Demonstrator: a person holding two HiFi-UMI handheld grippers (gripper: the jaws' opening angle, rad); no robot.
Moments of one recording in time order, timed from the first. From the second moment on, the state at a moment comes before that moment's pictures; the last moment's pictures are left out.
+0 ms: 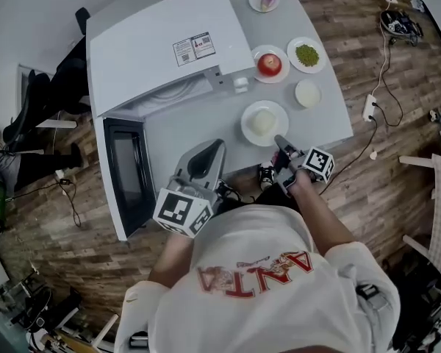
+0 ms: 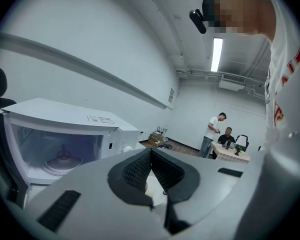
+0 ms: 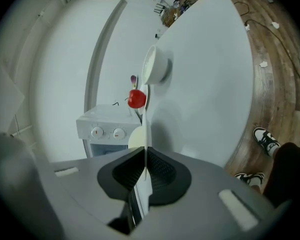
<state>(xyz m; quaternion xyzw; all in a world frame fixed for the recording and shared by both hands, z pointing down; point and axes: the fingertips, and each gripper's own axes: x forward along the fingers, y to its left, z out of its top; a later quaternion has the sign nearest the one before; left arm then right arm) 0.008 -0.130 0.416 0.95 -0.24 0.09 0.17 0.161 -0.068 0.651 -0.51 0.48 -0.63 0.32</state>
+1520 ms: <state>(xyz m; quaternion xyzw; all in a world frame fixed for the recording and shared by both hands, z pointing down) 0.004 -0.148 0.402 0.95 -0.25 0.07 0.16 0.175 -0.060 0.639 -0.59 0.63 -0.47 -0.17</state>
